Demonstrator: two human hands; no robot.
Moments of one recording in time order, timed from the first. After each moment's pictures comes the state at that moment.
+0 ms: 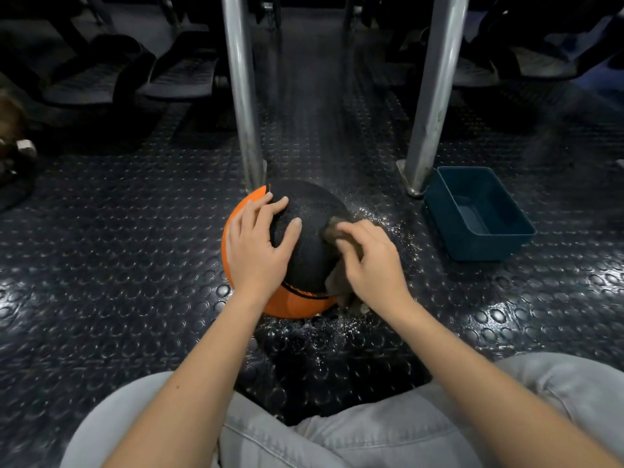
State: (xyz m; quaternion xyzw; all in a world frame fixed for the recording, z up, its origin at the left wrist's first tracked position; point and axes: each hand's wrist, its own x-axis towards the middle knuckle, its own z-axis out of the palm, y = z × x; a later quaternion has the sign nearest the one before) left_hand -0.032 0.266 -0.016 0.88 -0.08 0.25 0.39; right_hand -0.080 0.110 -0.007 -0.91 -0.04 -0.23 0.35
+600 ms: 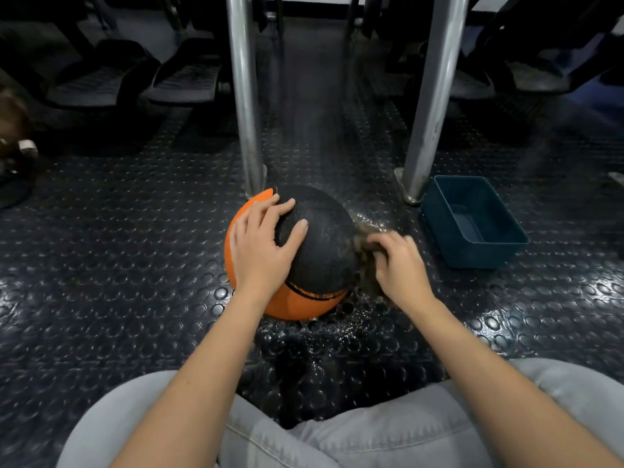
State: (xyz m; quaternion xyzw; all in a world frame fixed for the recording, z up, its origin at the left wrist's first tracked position) left_hand -0.029 0.262 -0.011 0.89 -0.09 0.23 0.39; right_hand -0.073 0.059 -0.028 -0.95 0.02 -0.16 0.26
